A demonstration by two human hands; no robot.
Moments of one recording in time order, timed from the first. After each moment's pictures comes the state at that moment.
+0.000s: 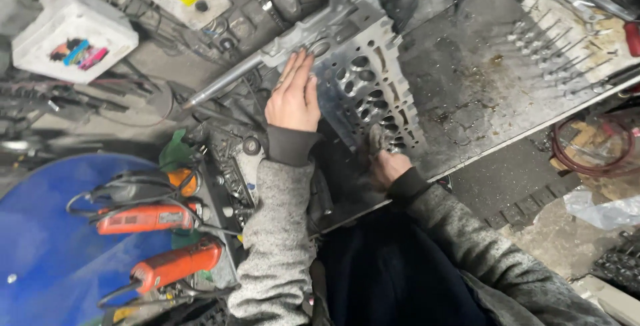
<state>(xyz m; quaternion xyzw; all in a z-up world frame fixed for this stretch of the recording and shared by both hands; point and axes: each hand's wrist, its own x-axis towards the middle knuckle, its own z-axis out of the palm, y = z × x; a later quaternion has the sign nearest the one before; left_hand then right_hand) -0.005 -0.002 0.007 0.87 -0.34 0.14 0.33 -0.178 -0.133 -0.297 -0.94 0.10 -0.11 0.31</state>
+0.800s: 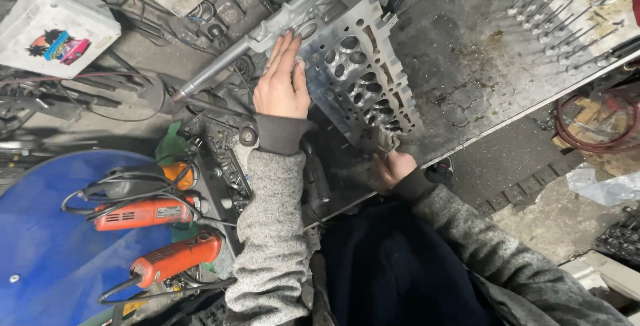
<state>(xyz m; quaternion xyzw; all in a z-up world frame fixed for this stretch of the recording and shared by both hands) -0.004 -0.003 0.006 0.86 -0.37 0.12 0.33 -0.221 -0.121 -0.298 -0.88 0.13 -0.14 0.44</state>
